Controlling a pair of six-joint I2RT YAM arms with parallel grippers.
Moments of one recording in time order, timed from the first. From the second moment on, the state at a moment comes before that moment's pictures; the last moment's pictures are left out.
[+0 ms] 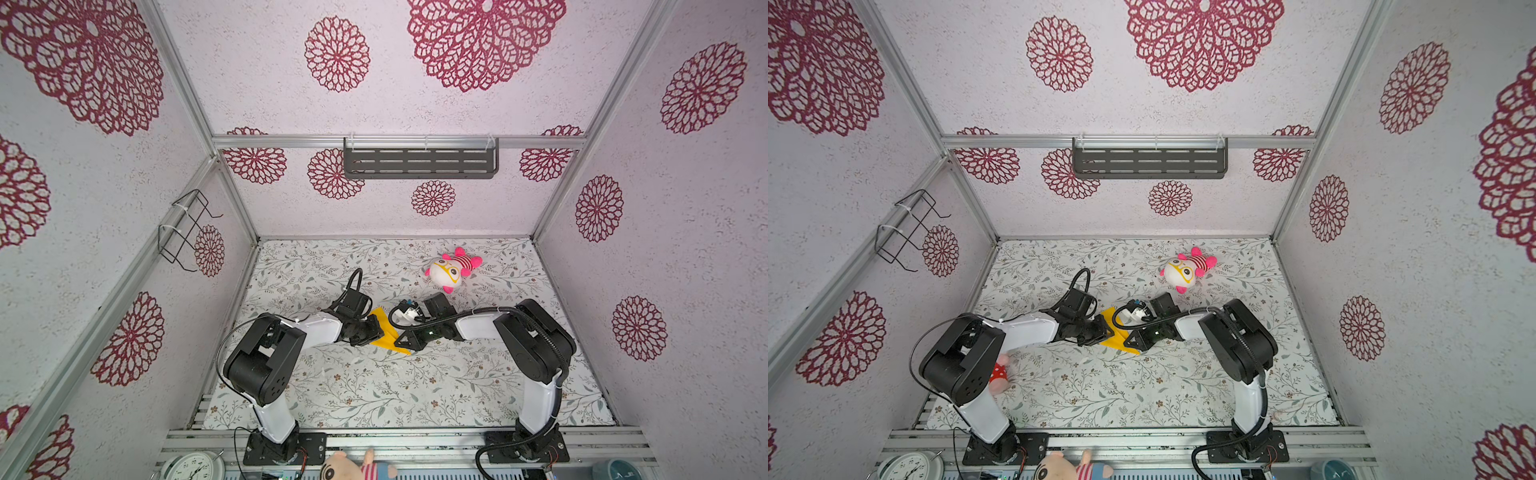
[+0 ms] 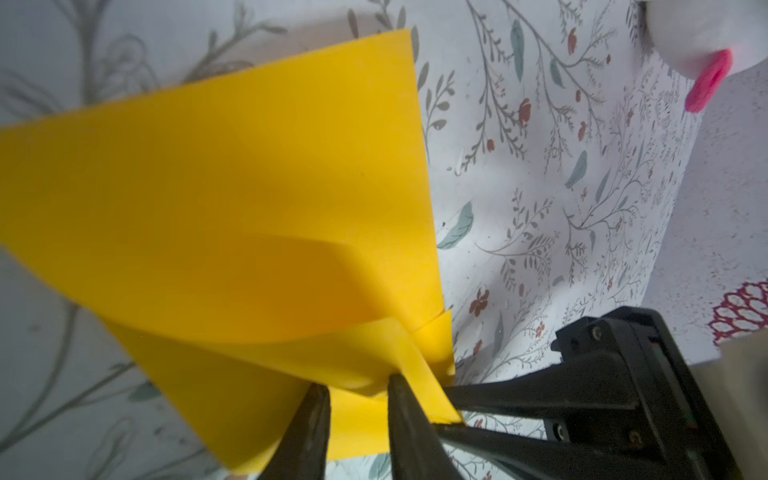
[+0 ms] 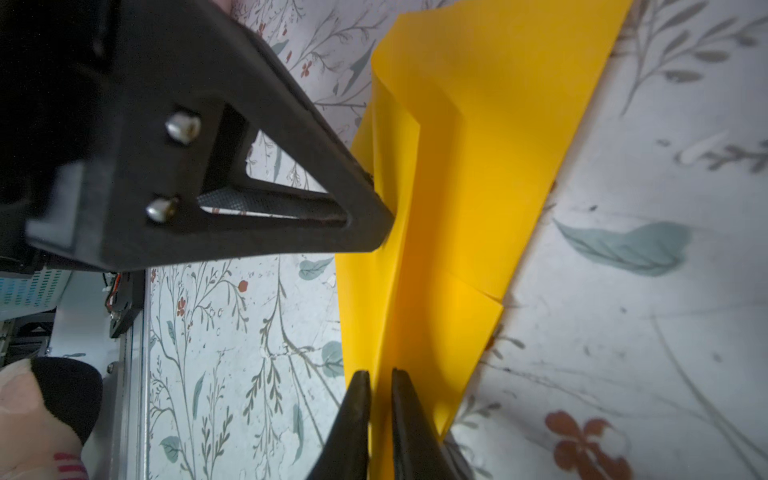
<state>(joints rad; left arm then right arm) -0.51 1.76 0.87 -0.15 0.32 -0.79 0.61 1.92 0.93 0.03 -0.74 0.05</state>
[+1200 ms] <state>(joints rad) -0.52 1.78 0.92 -0.20 0.31 -0.79 0.67 1.80 0.84 0.13 -0.50 0.42</state>
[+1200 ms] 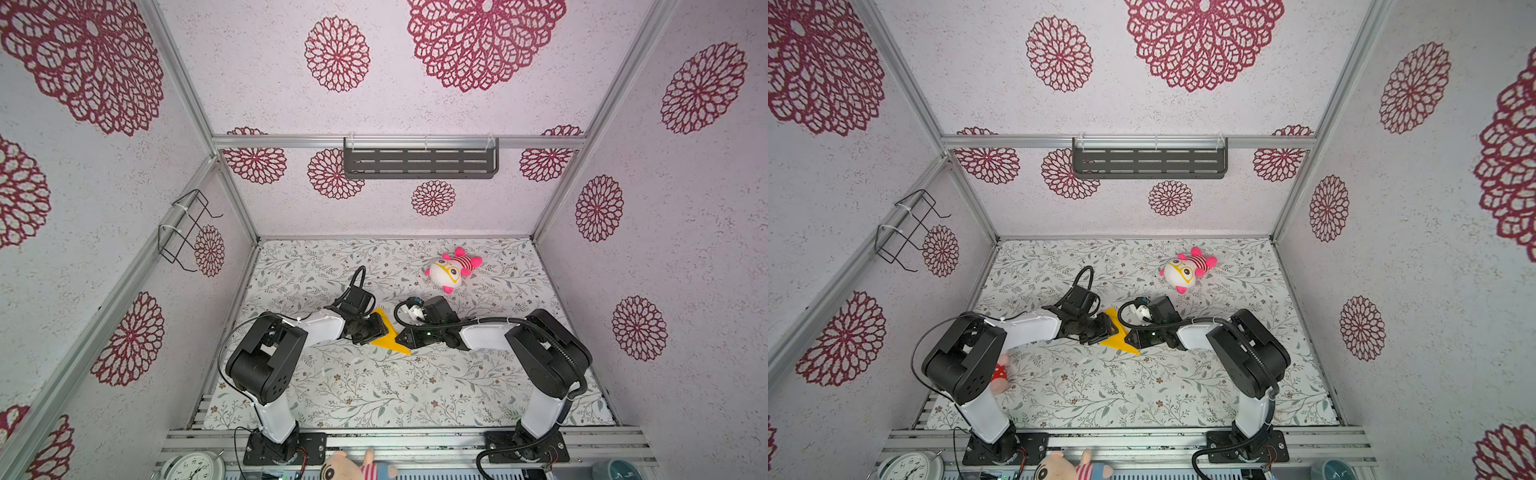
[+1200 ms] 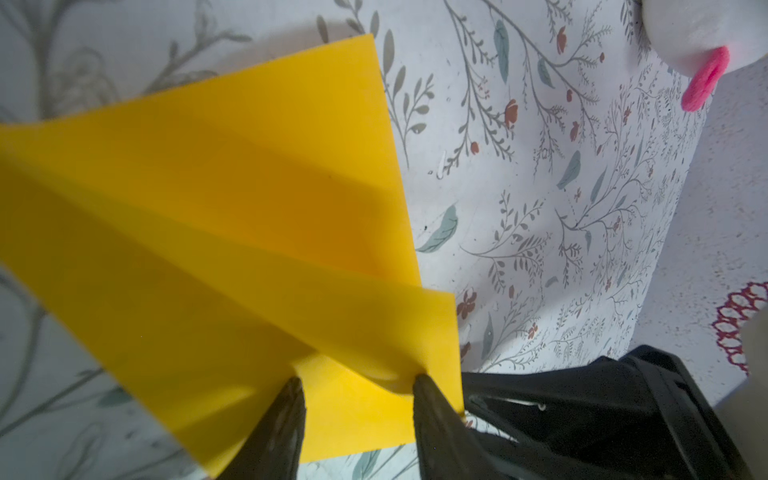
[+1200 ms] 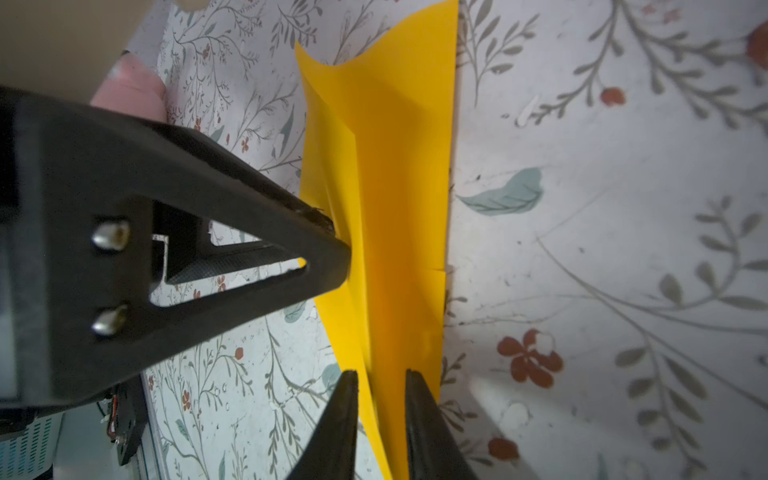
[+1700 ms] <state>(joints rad) -0.52 1.78 0.94 -0.22 0.30 -0.79 0.67 1.85 0.84 0.17 -0.54 0.44</state>
